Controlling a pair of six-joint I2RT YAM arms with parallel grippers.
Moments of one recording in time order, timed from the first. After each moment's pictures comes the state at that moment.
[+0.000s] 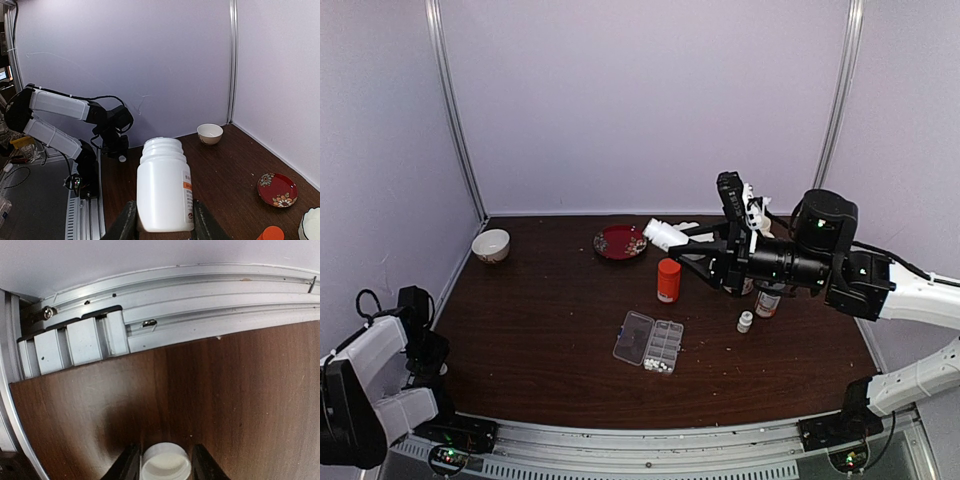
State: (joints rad) left arm 0.31 0.91 0.37 -0.73 -0.22 -1.06; right arm 1.01 1.10 0.96 0.13 -0.24 0.05
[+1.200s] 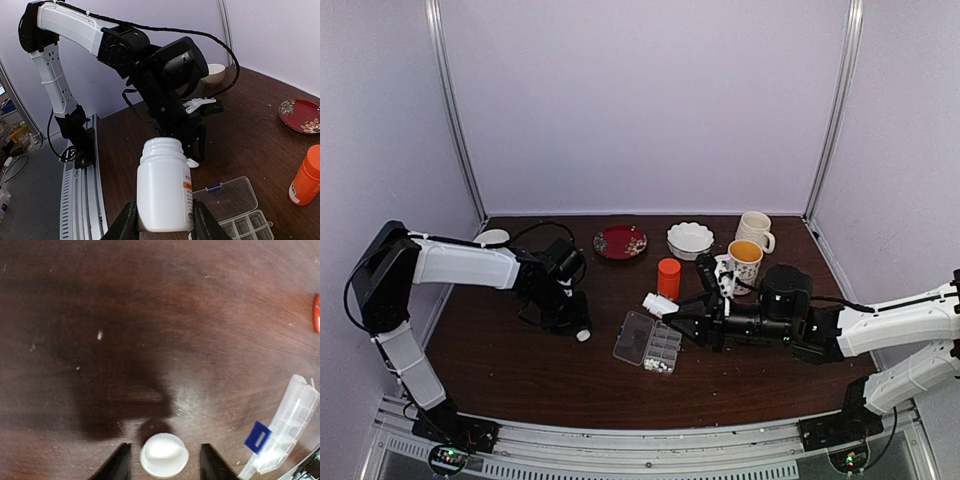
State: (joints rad) left arm -0.71 1.73 1.05 -0.52 0.12 -0.88; right arm 1.01 1.24 0.55 0.54 -0.22 0.23
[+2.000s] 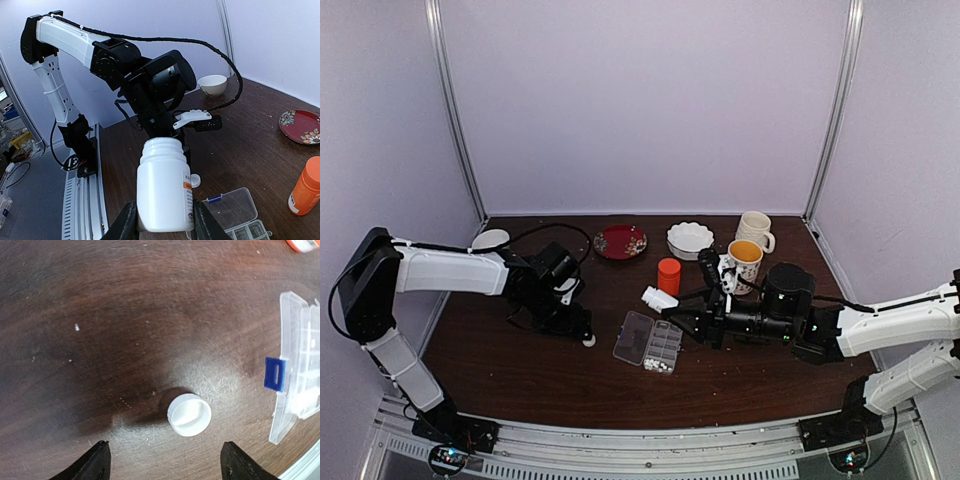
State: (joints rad) left arm -0.73 1.65 0.98 -0.56 0.11 -0.49; right arm 1.01 1.24 0.55 0.60 -0.22 0.24
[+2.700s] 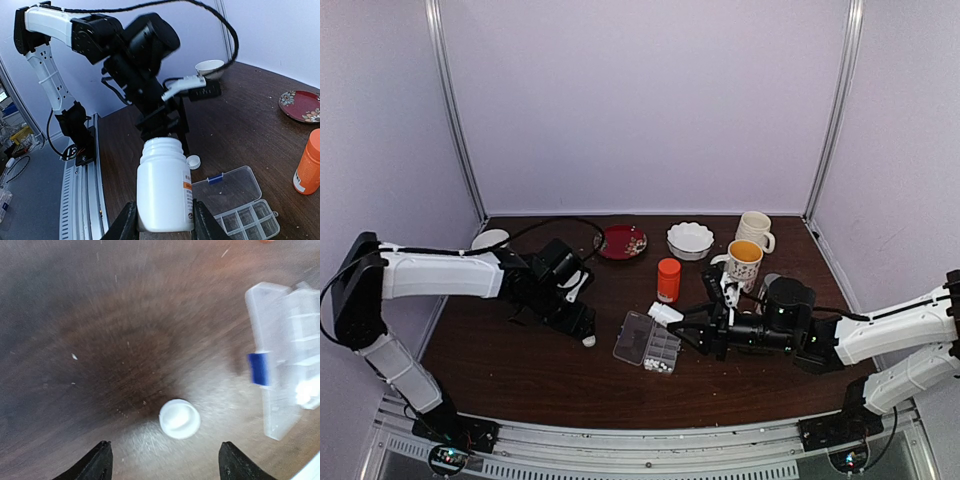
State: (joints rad) left arm -0.80 1.64 1.00 -0.55 -0.01 -0.35; right arm 1.01 1.25 0.47 0.67 -0.22 0.26
